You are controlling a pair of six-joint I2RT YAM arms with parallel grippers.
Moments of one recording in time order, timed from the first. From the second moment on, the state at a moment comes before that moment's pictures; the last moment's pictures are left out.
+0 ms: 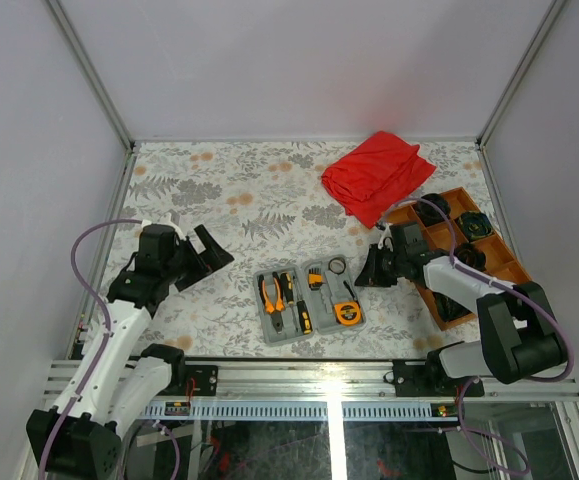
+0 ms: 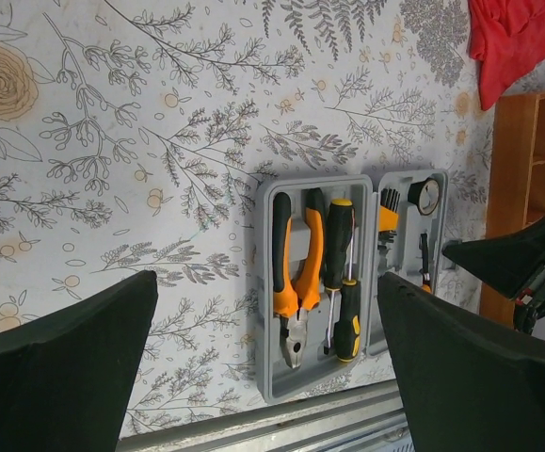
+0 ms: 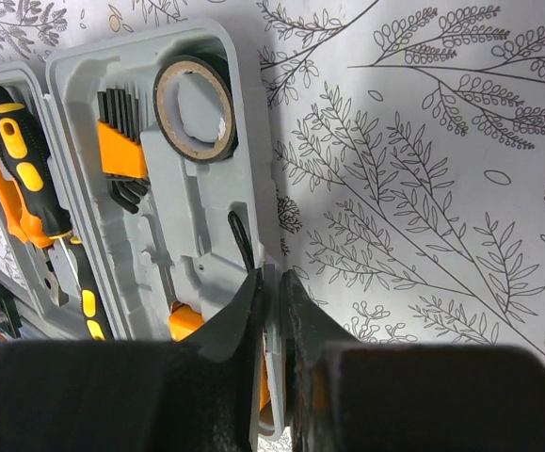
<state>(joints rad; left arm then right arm) -0.18 0.81 0.69 -0.61 0.21 -0.69 0.32 1.38 0.60 -0.22 -0.41 0.44</state>
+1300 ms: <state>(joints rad) -0.22 0.91 0.49 -0.33 0.36 -0.78 0.25 1.42 0.56 -0.06 -0.50 0.50</state>
